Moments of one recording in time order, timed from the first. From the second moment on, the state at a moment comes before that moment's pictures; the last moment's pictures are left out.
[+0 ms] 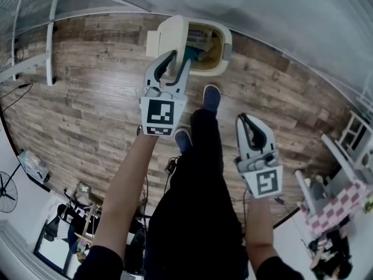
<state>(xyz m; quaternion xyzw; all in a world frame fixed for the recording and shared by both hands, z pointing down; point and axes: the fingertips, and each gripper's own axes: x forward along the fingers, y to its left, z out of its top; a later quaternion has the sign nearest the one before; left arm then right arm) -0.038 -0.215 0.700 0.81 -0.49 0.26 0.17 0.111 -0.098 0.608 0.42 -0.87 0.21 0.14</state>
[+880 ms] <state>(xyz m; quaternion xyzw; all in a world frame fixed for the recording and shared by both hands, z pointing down) 0.060 -0.200 0.784 0.86 -0.37 0.29 0.21 0.123 -0.113 0.644 0.43 -0.87 0.22 0.15</state>
